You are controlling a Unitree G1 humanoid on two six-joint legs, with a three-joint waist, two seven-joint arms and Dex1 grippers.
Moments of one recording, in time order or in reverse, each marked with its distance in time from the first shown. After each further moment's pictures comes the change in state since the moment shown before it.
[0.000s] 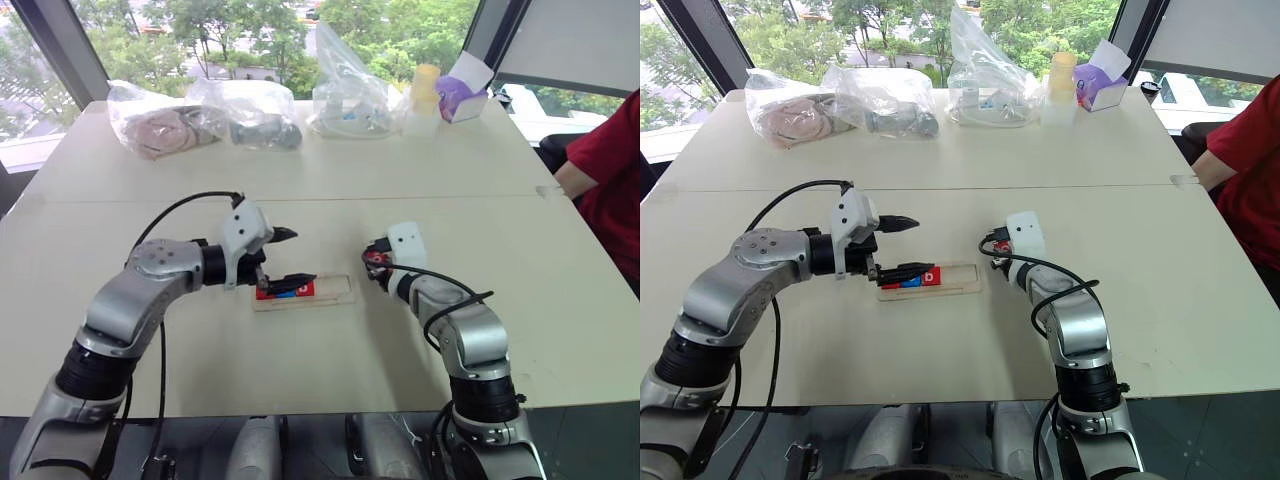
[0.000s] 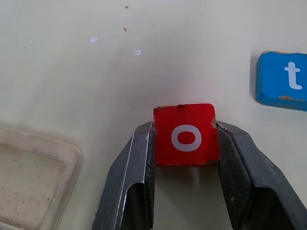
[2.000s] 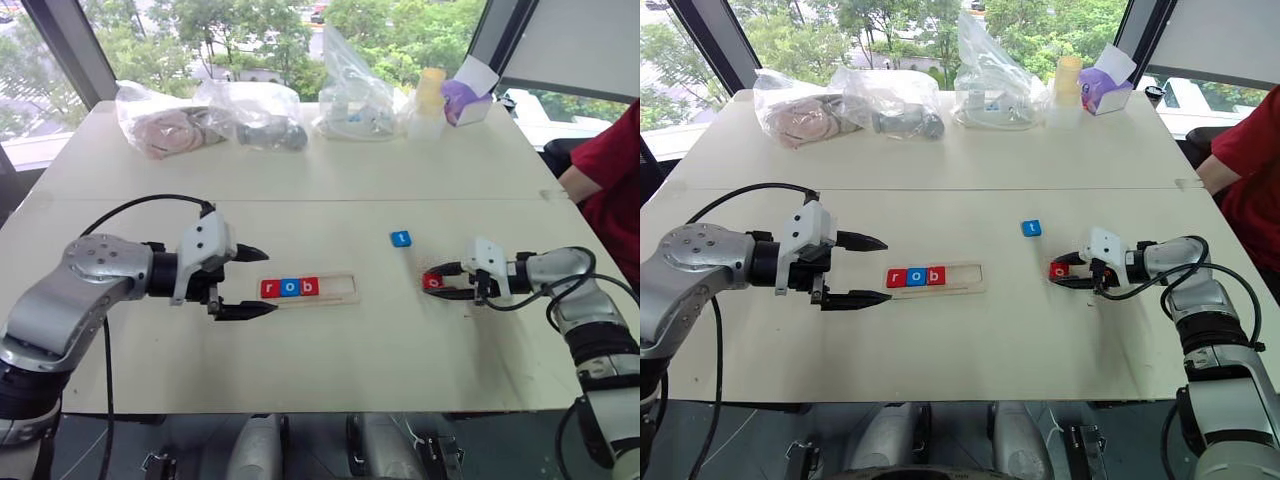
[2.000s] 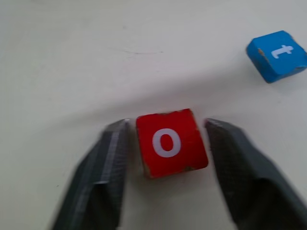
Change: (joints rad) left arm 0.080 0.263 0.112 -0.113 -0.085 0.066 -0.225; right arm -0.197 -0.653 0.047 1.012 0.056 -1.327 1.183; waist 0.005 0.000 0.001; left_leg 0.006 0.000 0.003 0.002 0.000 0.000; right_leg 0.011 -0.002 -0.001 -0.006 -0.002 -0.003
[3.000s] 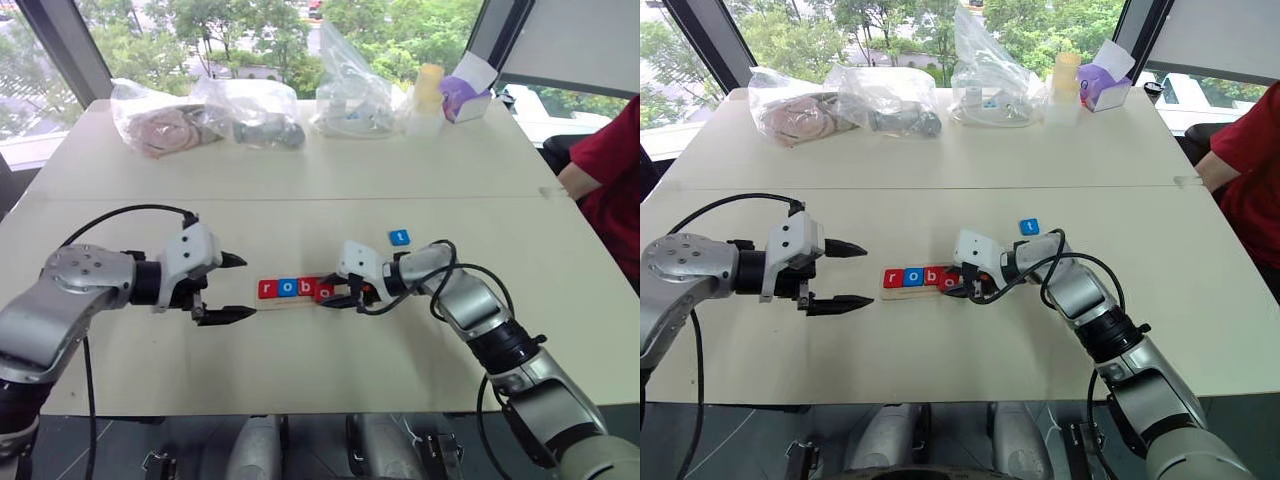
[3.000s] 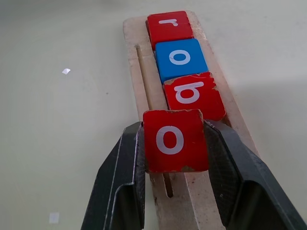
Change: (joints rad) left arm 0.096 0.065 0.034 0.014 0.058 -0.041 0.024; right arm -0.051 0.298 0.316 -0.648 -0.022 0.677 -0.260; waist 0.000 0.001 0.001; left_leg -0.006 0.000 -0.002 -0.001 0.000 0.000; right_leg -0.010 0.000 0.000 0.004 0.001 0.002
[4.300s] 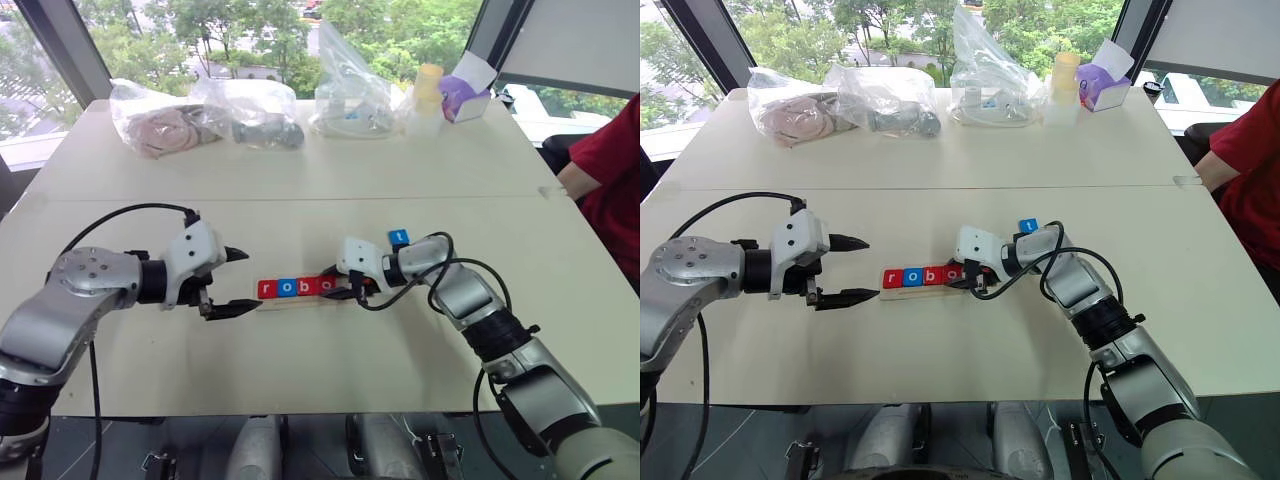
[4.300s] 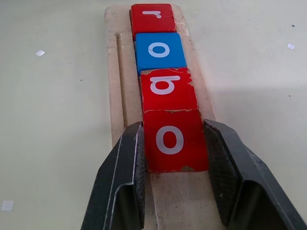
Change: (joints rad) left arm 0.001 -0.043 -0.003 -0.002 0.027 -0.022 0.060; right arm -0.048 0.018 -0.006 0.150 -0.061 -0.179 0.025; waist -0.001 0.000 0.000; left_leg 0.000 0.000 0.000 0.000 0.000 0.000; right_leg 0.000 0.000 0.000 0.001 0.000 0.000
